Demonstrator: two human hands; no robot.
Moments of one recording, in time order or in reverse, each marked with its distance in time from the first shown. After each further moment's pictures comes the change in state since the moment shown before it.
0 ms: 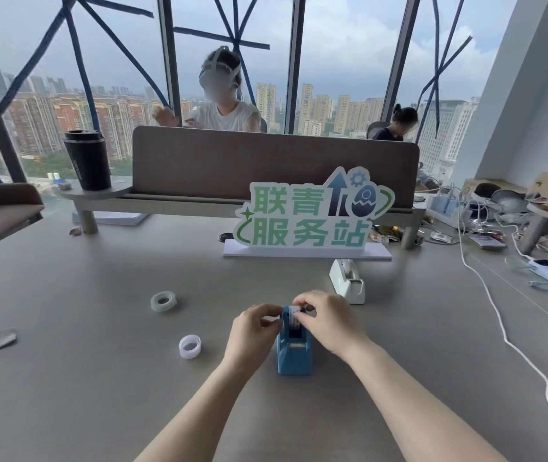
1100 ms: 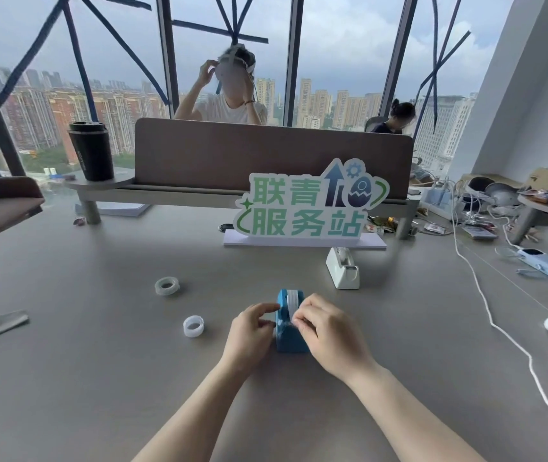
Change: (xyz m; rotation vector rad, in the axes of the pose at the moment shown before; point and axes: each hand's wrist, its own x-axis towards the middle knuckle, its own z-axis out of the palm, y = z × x) left_hand -0.034 -0.003 -0.004 -0.028 -0.065 -0.066; right_hand -0.064 -0.019 0.002 -0.077 0.146 -0.176
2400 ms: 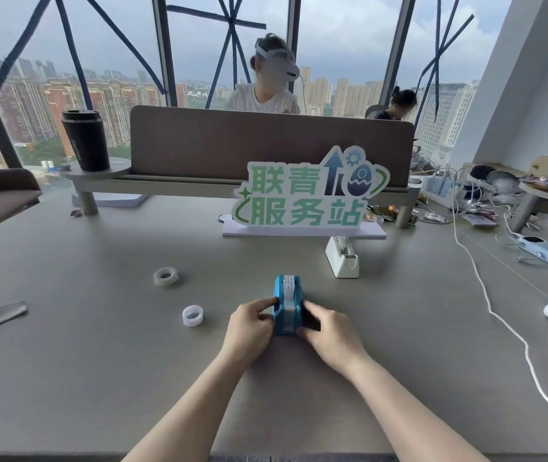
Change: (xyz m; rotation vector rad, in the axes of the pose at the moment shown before) left_hand -0.002 -0.006 0.004 0.031 -0.016 -0.065; right_hand -0.010 0.022 0.022 0.184 -0.244 0.416
